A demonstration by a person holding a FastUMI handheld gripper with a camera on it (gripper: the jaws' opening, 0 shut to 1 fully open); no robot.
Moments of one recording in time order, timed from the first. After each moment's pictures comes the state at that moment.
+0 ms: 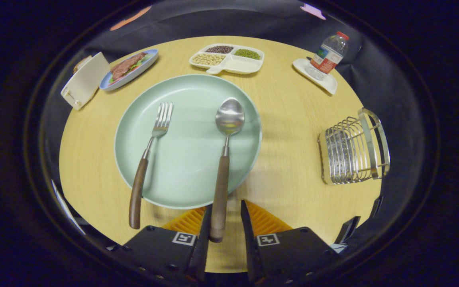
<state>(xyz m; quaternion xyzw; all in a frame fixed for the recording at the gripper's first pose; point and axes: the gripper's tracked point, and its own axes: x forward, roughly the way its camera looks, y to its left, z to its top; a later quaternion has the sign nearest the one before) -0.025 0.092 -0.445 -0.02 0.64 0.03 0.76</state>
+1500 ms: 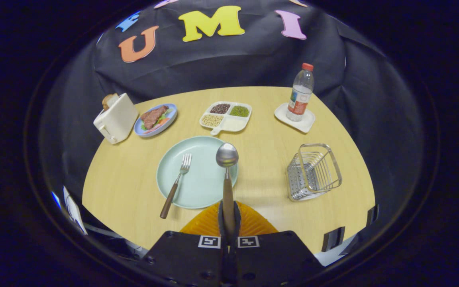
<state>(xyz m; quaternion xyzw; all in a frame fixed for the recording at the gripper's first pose) -0.020 0.048 -0.330 0.05 0.49 0.08 0.87</state>
